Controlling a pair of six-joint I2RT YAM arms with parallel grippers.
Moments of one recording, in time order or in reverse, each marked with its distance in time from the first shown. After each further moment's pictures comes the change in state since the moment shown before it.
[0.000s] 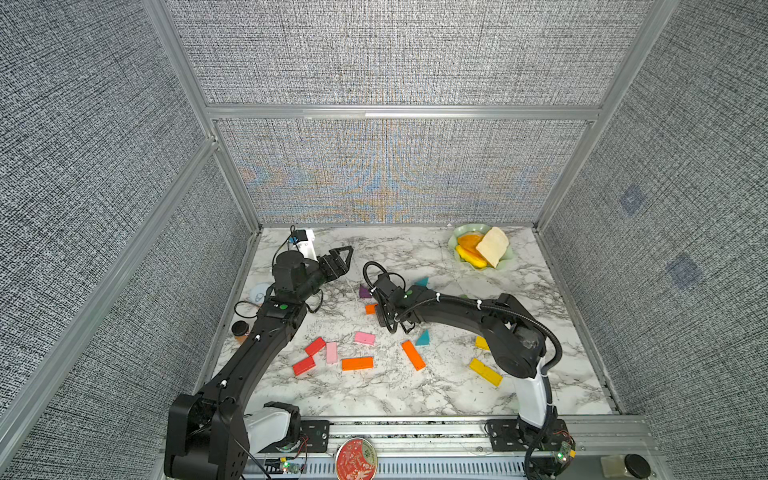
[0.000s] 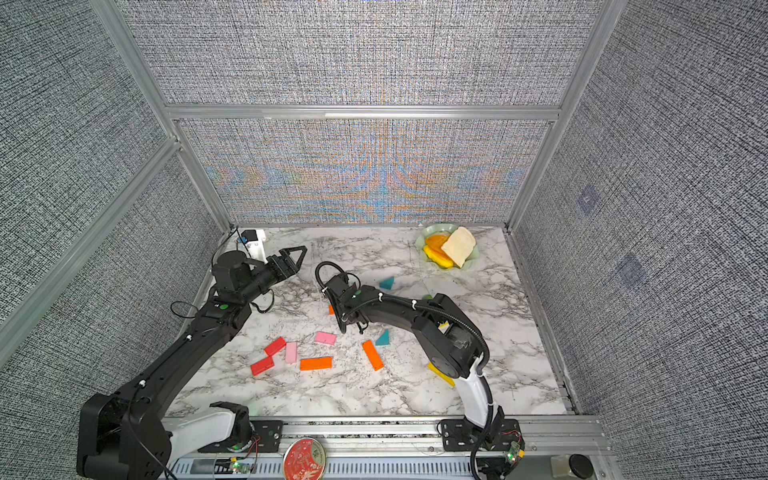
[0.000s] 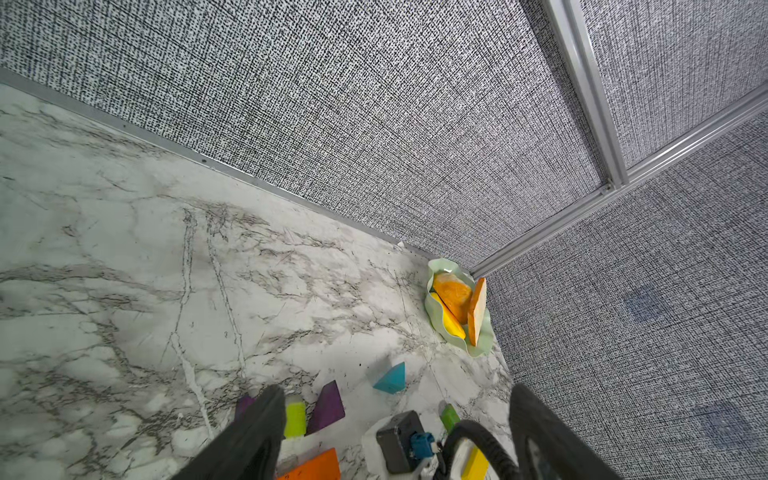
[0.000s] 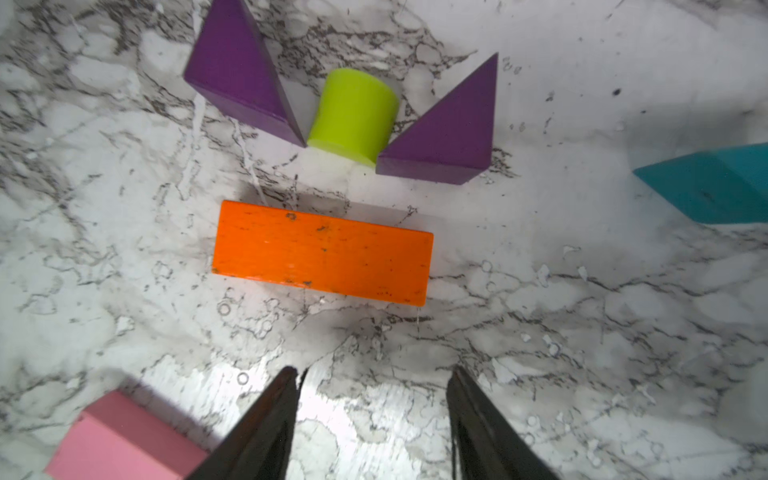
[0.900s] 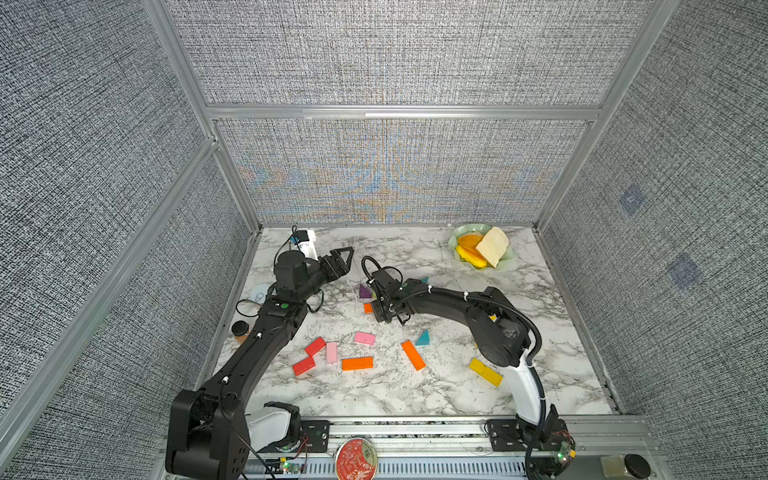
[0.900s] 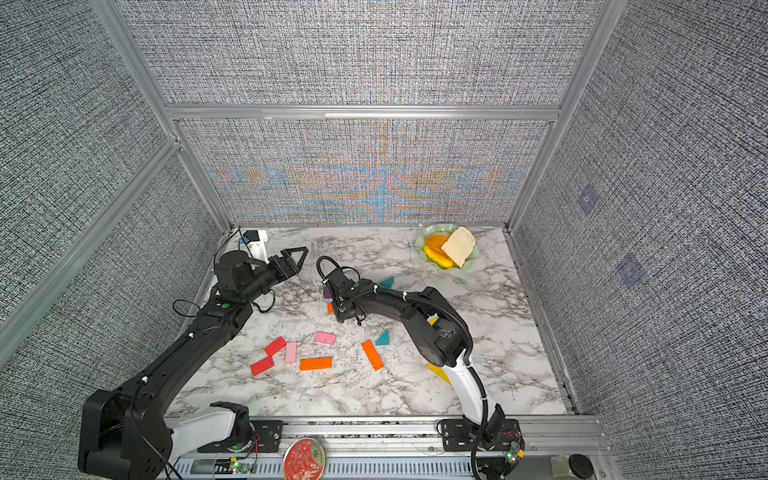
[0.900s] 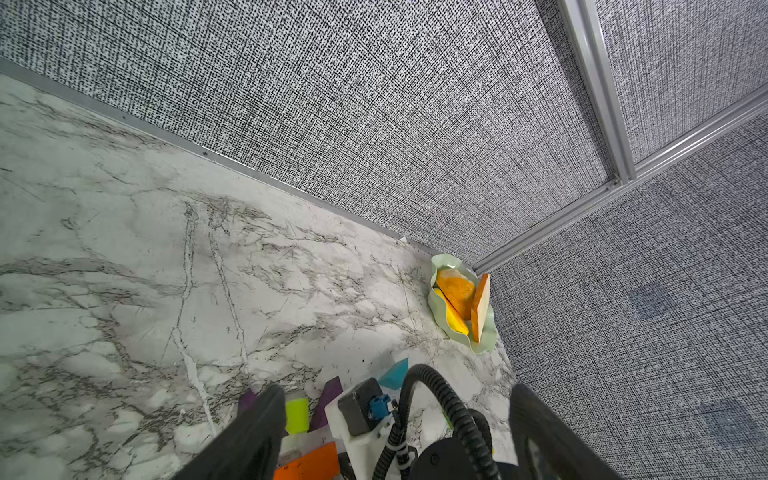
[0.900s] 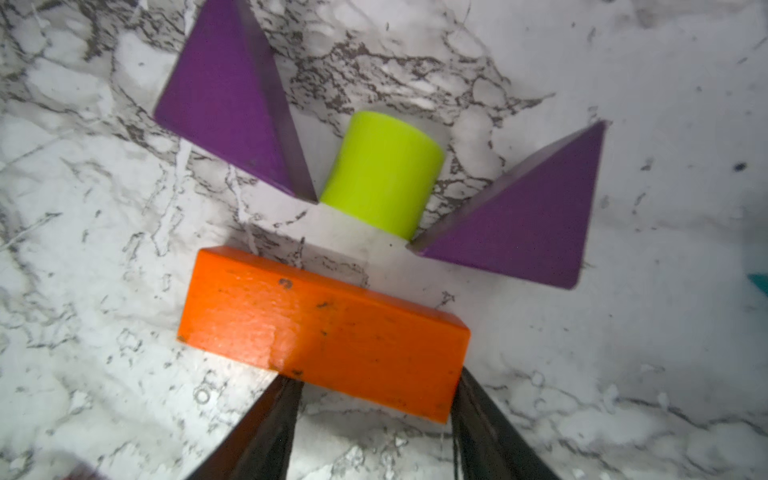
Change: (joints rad) left arm 0.000 0.019 0.000 -0.001 0.005 0.003; right arm -0.045 0.123 0.119 0.010 -0.082 -0.099
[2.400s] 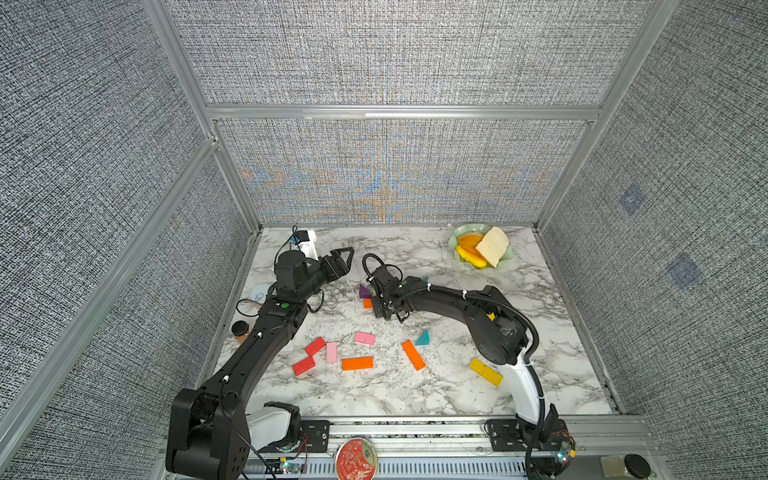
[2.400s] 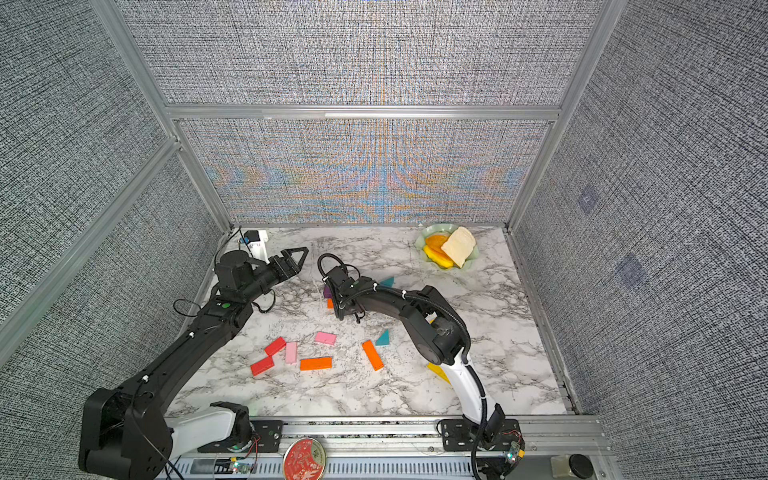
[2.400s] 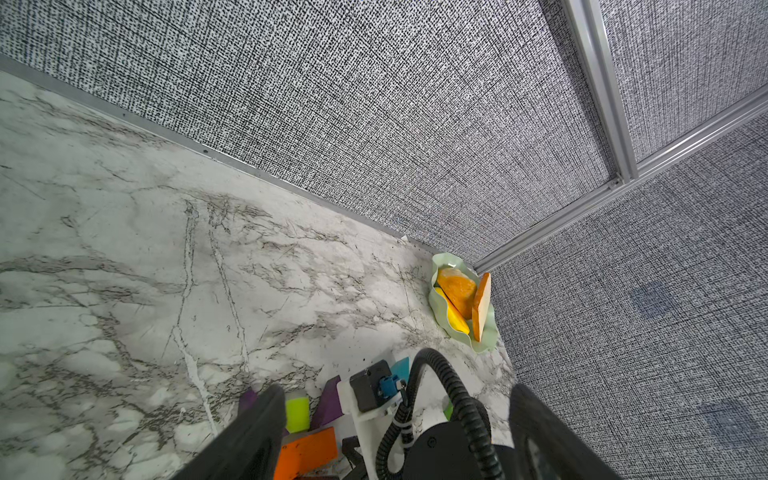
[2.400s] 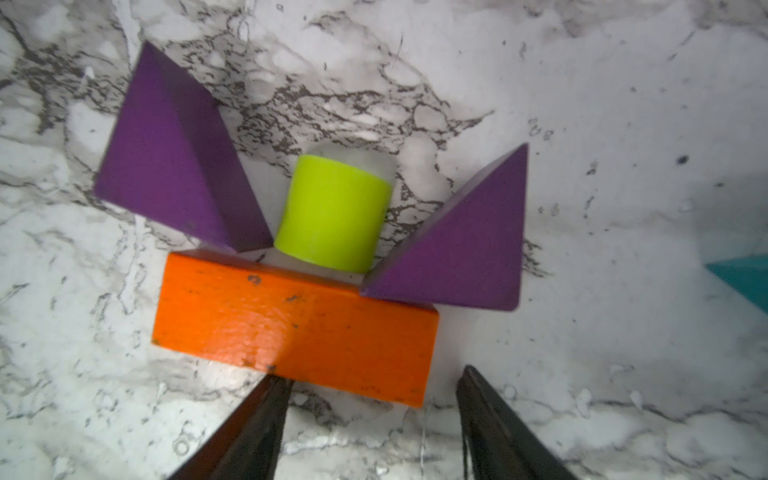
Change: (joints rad) left arm 0.000 0.004 0.000 0.000 0.002 0.000; right arm -0.011 0.024 0.035 -0.010 0.045 0.095
